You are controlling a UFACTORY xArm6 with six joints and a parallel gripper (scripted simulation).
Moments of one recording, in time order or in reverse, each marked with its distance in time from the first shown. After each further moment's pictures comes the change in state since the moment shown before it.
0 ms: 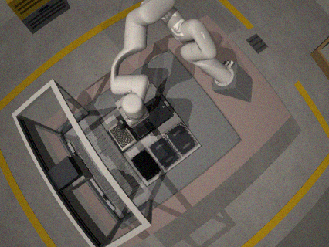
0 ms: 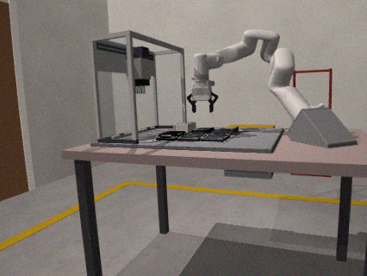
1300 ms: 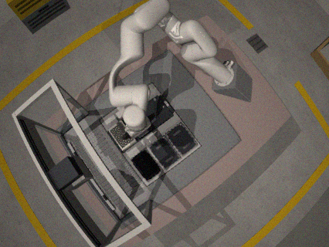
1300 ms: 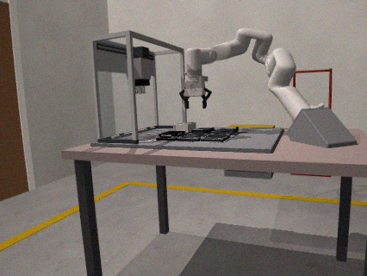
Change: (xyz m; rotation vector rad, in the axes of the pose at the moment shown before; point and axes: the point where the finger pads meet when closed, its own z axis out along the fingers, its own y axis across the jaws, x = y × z) arm -0.044 -0.021 -0.023 0.001 -0.001 -0.014
